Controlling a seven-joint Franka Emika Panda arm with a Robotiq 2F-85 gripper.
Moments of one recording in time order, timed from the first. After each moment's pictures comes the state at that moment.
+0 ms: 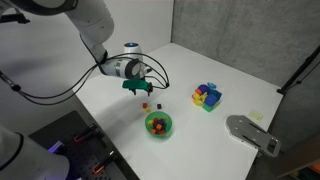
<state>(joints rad) 0.12 0.57 0.04 -2.21 -0.25 2.81 -0.19</state>
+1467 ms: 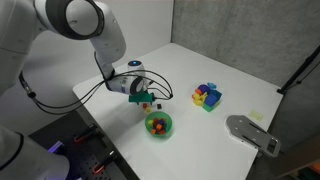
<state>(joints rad) 0.13 0.81 -0.01 -2.12 -0.29 3.00 -0.29</state>
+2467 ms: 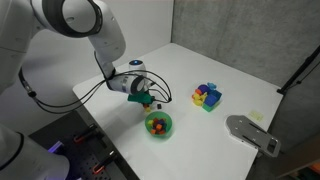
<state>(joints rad) 0.16 0.80 -0.04 -2.12 -0.27 2.97 -0.16</state>
